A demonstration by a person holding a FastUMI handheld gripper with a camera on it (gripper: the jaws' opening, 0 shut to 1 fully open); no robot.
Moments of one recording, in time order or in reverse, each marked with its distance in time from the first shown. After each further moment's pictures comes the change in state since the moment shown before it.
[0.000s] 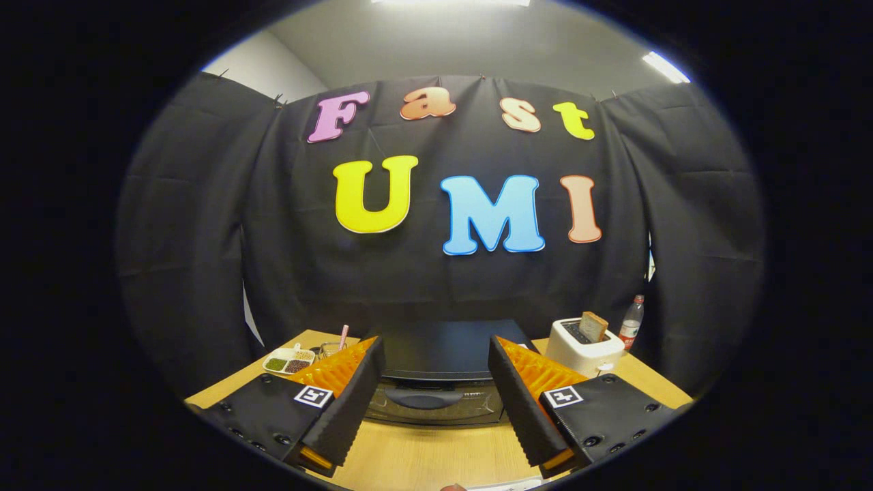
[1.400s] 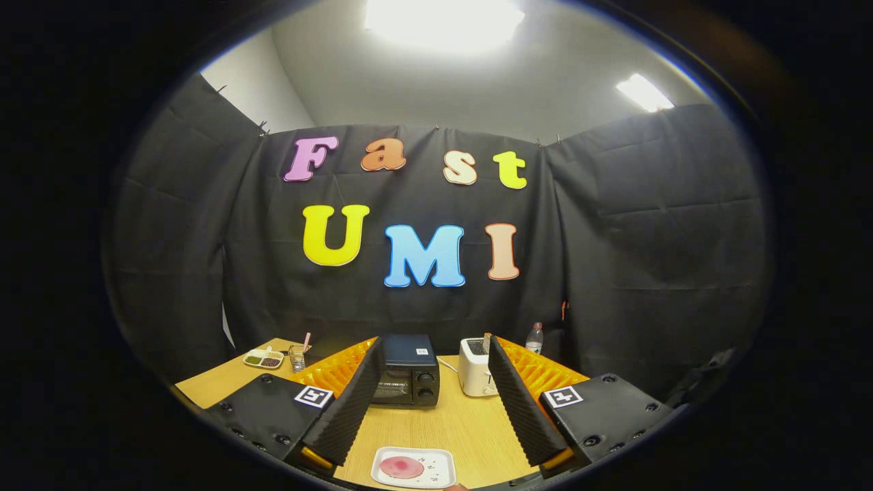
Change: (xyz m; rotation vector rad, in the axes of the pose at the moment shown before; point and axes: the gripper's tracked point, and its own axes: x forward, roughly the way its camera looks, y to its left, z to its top) arm -0.244 -0.113 0.053 -0.039 -0.171 -0.182
